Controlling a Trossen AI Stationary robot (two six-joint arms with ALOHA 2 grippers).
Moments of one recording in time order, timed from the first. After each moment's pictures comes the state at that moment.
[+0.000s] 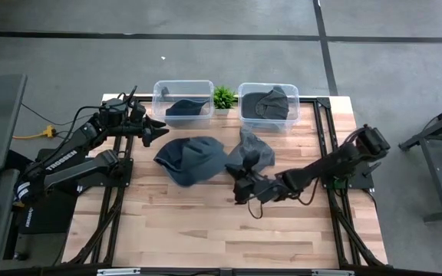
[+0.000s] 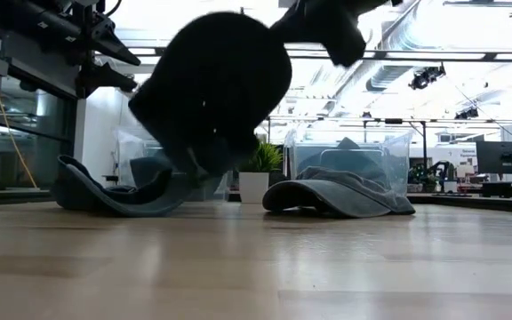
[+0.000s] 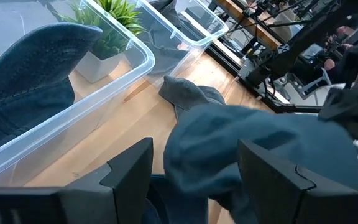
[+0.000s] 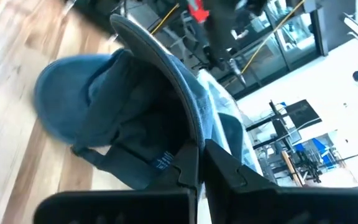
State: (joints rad) left arm 0.73 0.53 0.57 -0.42 0.44 -0.37; right arm 0.39 1.64 0.98 0.33 0.91 -0.63
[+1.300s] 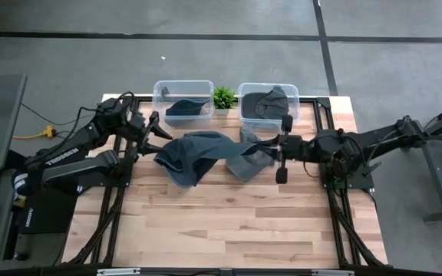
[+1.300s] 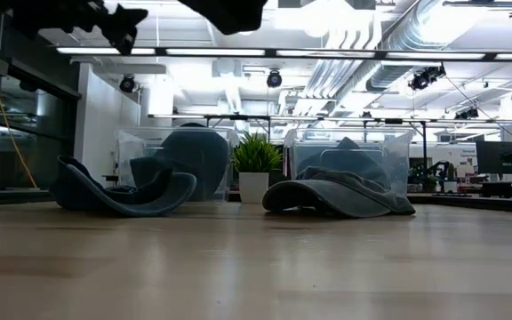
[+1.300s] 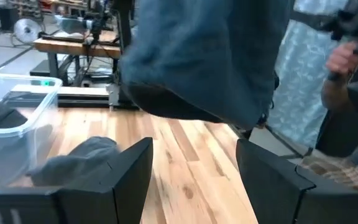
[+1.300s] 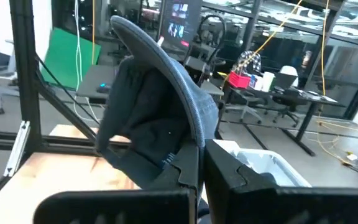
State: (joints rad) left arm 0.58 0.60 0.57 -0.09 0.89 -0.01; right arm 0.25 1.05 0.98 0.08 0.39 -0.16
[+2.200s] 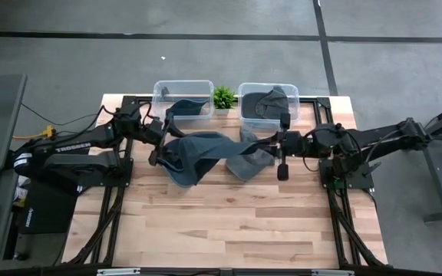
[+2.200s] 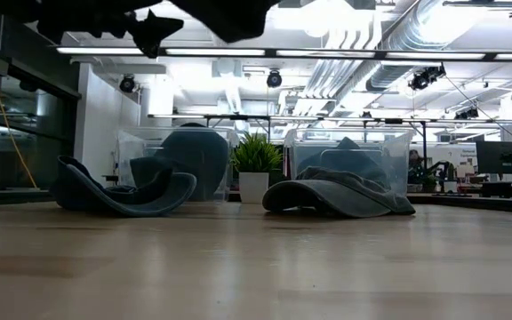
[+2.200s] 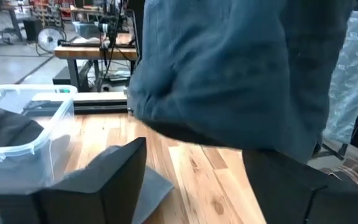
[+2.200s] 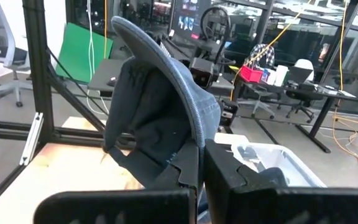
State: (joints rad) left arm 0.38 0.79 0.57 0.14 0.61 0.02; right arm 0.19 1.03 0.98 0.03 0.28 -0.14
